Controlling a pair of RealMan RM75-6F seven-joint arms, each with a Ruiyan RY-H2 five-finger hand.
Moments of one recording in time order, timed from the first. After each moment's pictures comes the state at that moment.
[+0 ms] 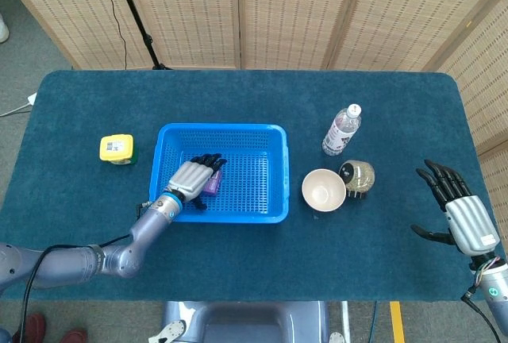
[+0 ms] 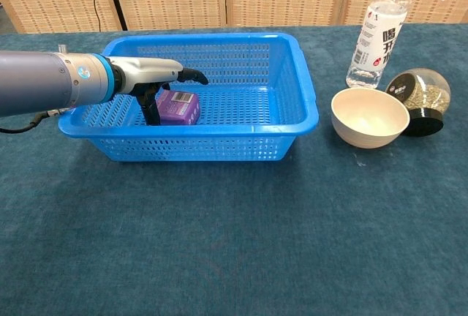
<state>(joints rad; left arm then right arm) -1.06 -1.56 -0.10 -1.45 0.64 0.76 0.45 0.25 -1.18 0.03 -1.24 -1.67 1.54 0.45</state>
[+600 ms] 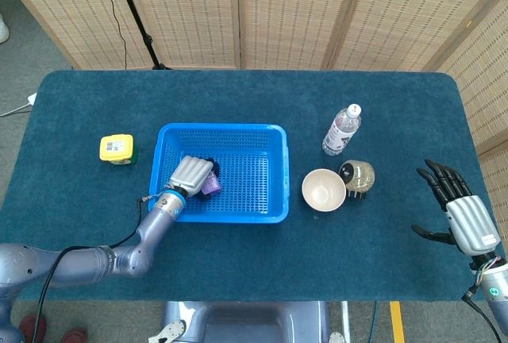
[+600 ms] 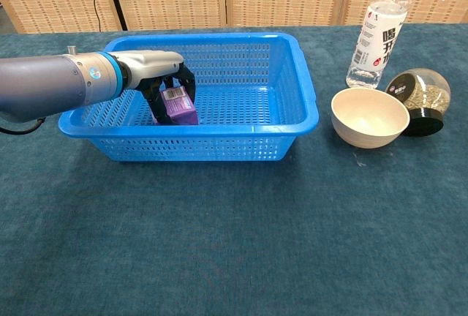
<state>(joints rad) -1.06 -1.63 -0.12 -1.38 0.63 0.86 0.49 0.25 -1.18 0.03 -1.24 -1.67 1.55 0.46</state>
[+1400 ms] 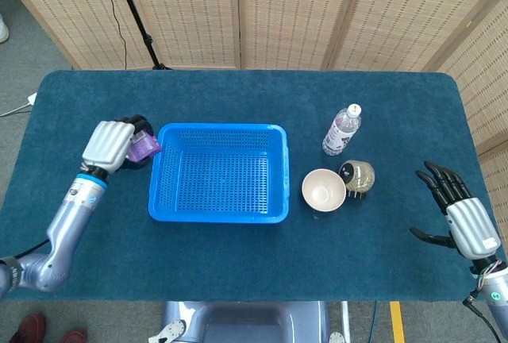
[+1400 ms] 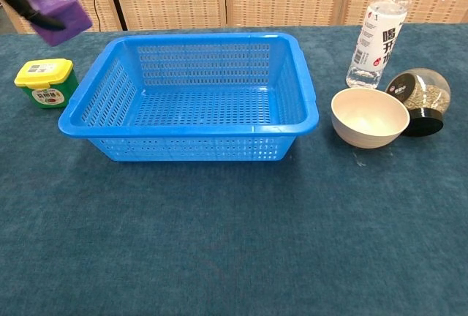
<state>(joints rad) -0.79 -1.15 -0.14 -1.72 0.92 1.07 0.25 0.24 -1.17 0.03 -1.27 -1.69 1.58 0.47</state>
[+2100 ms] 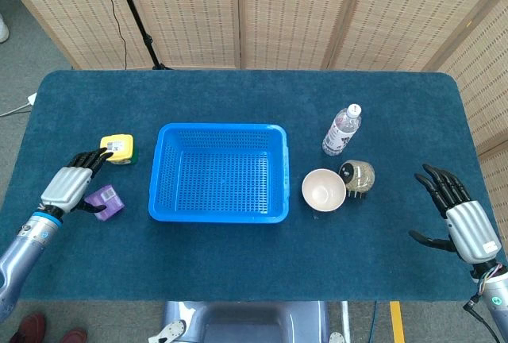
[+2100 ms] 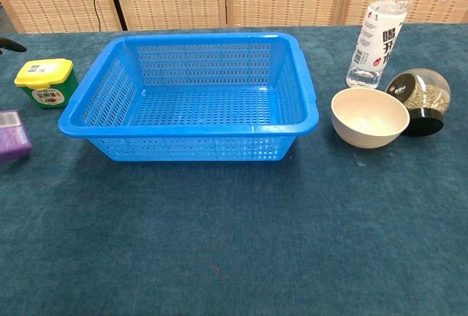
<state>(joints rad) -0.58 -1.17 0.05 -1.43 1.28 1.00 -0.20 0.23 -1.15 0.02 -1.30 -1.71 1.60 0.45</state>
